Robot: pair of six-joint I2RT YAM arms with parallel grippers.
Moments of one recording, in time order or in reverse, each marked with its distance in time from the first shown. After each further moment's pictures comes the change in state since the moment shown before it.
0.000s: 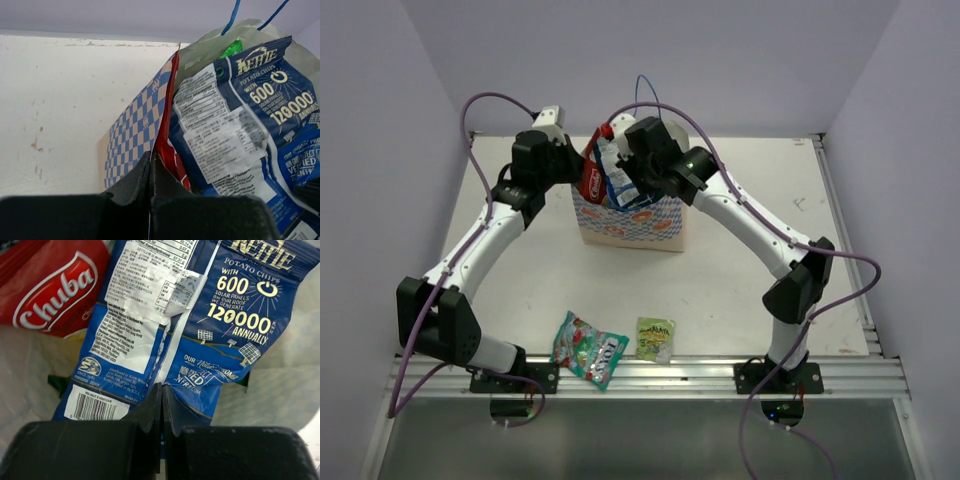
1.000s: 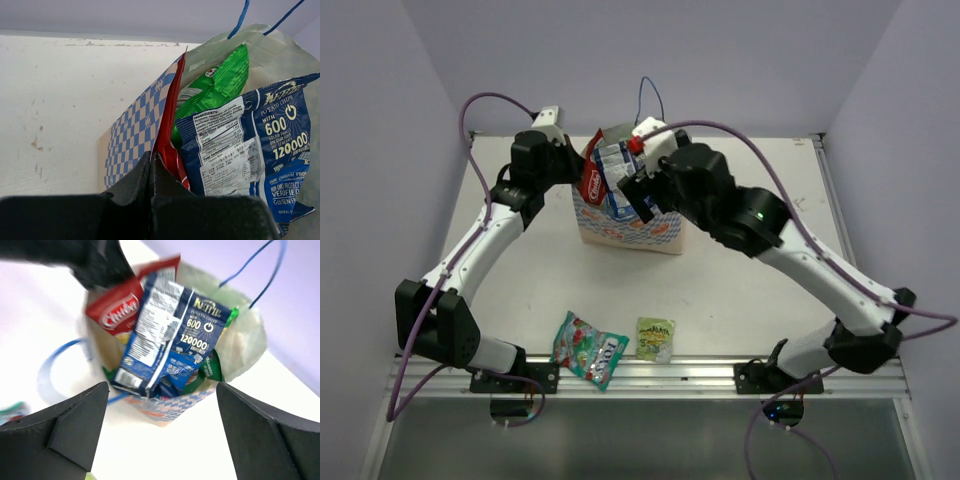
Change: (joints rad) left arm 0.000 -0.013 0.000 -0.013 0.000 0.002; right arm 0.143 -0.349 -0.210 0.085 0.085 -0.006
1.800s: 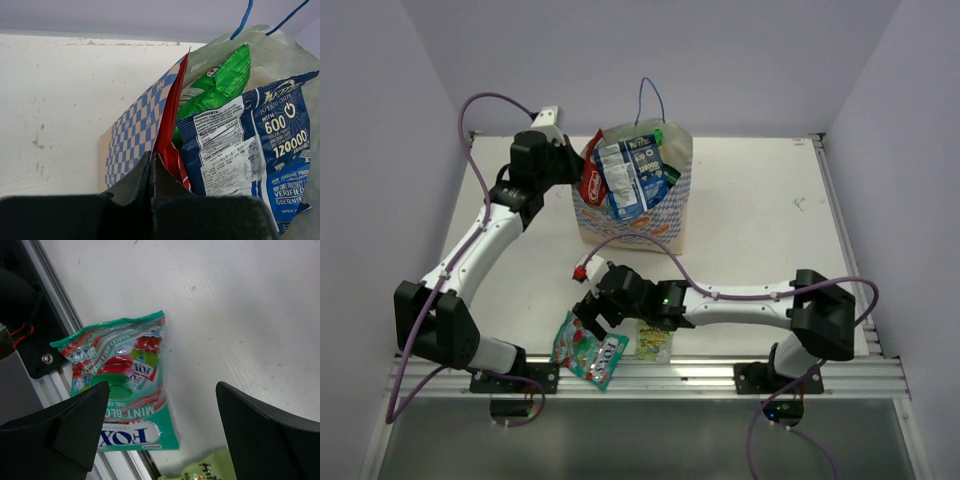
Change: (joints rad) left arm 0.000 -0.006 0.000 -0.009 -0.004 0.001; right arm 0.344 0.076 -0.767 0.639 -0.243 0.375
